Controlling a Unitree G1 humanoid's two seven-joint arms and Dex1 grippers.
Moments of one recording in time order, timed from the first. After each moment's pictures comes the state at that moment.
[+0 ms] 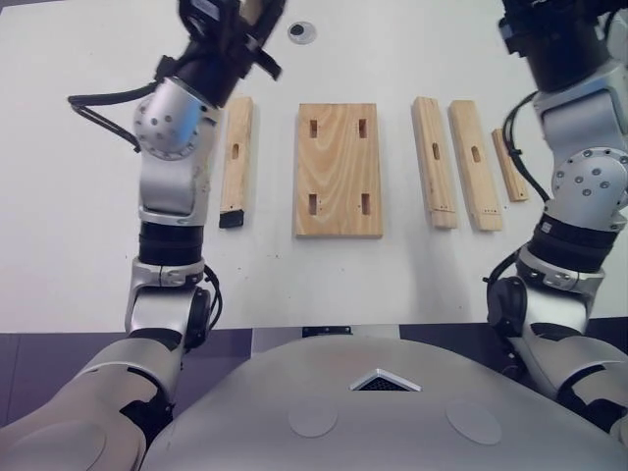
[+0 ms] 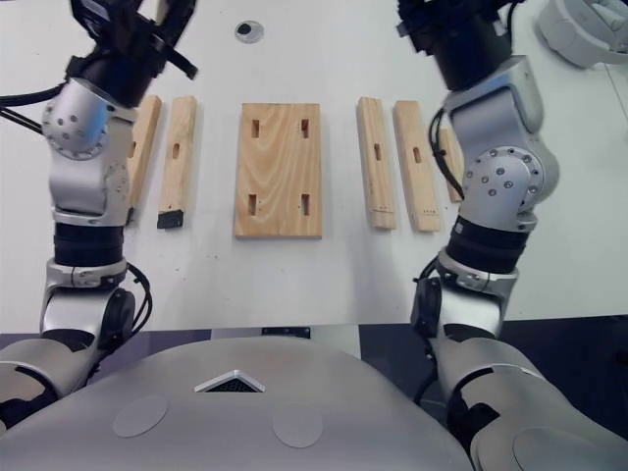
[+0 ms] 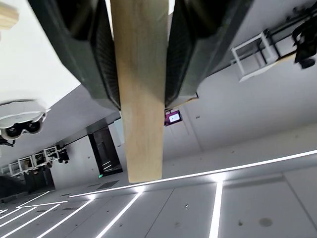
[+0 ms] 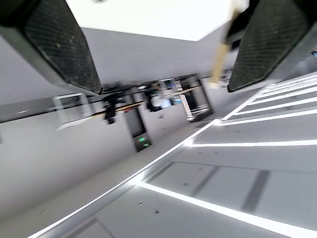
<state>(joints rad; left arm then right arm) -0.39 0.24 -0.09 -0.06 -0.12 -0.16 -0.43 -0.43 -0.22 -0.23 -0.25 1.07 0.56 0.35</state>
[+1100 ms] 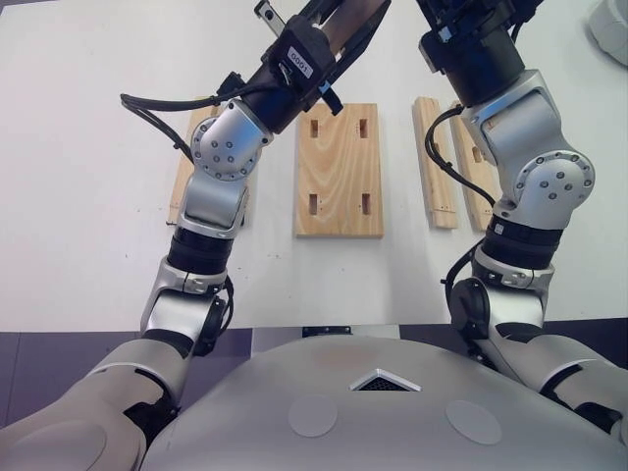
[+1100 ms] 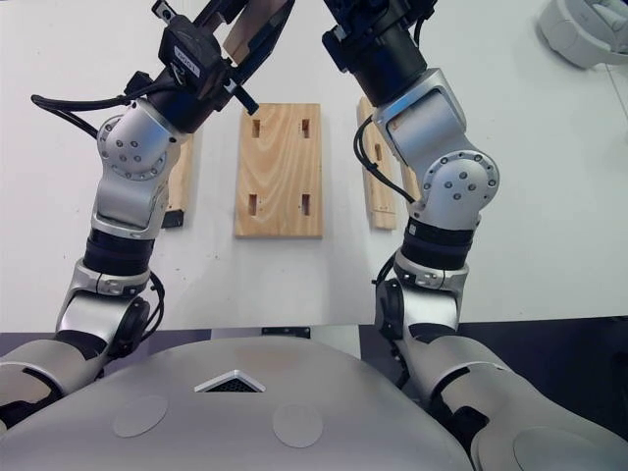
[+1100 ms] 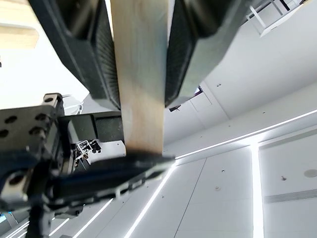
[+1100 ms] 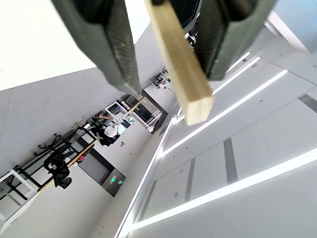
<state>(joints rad) -0.37 0.21 -0.23 -0.09 0.01 -0.24 -0.43 -0.44 -0.09 -0.16 -0.22 1.32 0.69 0.13</state>
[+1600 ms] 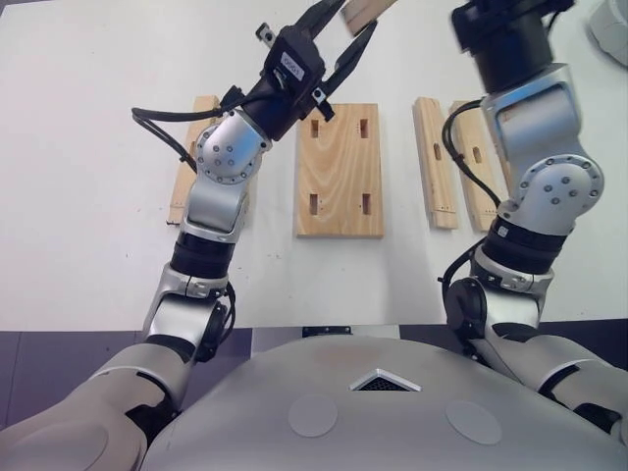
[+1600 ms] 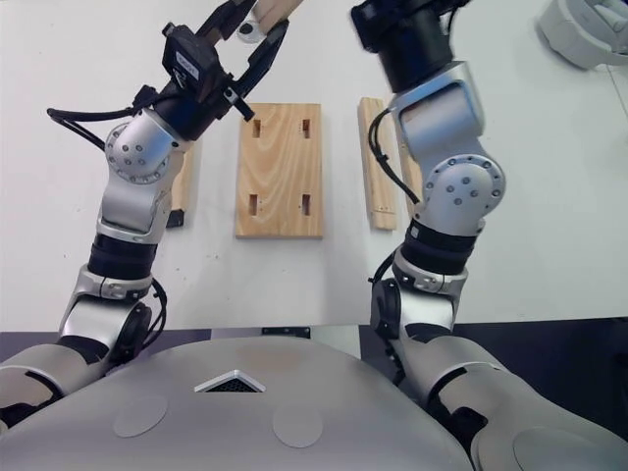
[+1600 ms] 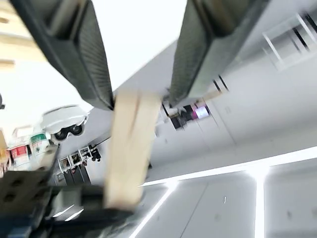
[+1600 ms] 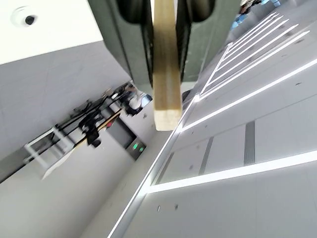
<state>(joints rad) -0.32 0.18 -0.18 -0.07 -0.13 -0.11 -0.45 -0.43 -0.08 -0.24 -0.32 1.16 0.58 0.05</state>
